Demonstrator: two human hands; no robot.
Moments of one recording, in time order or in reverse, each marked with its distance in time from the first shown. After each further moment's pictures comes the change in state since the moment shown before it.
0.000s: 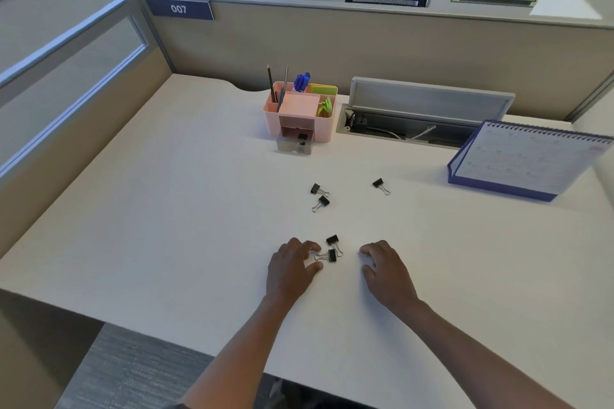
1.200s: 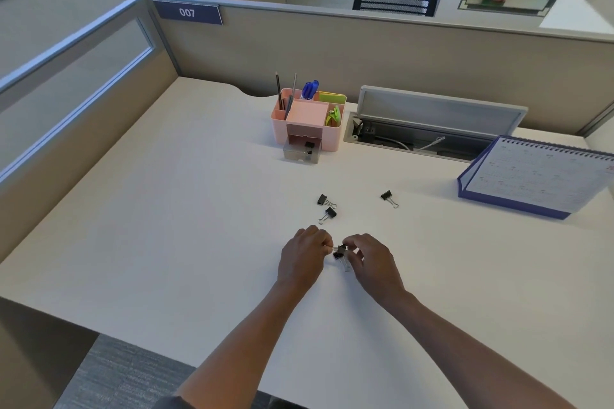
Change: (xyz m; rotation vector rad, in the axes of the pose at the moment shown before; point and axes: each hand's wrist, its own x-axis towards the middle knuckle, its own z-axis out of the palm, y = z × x) left_hand 0.042 0.026 -0.023 0.025 0.004 0.081; right_hand 0.037 -0.053 -0.010 0.136 0.044 -0.115
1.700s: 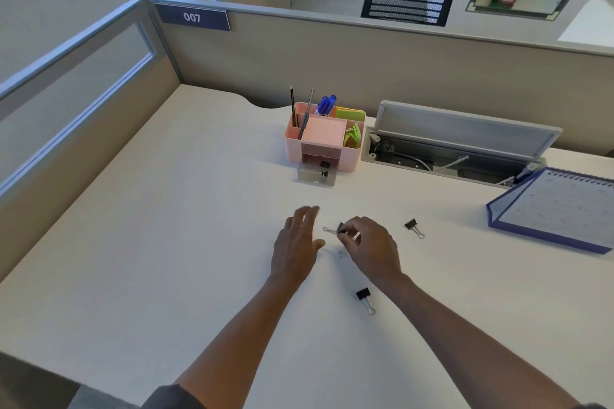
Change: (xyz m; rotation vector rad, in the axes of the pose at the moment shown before) left_hand 0.082 -0.058 -0.038 0.075 0.103 0.004; right_hand 0.113 -0.046 0.014 -0.117 0.068 0.058
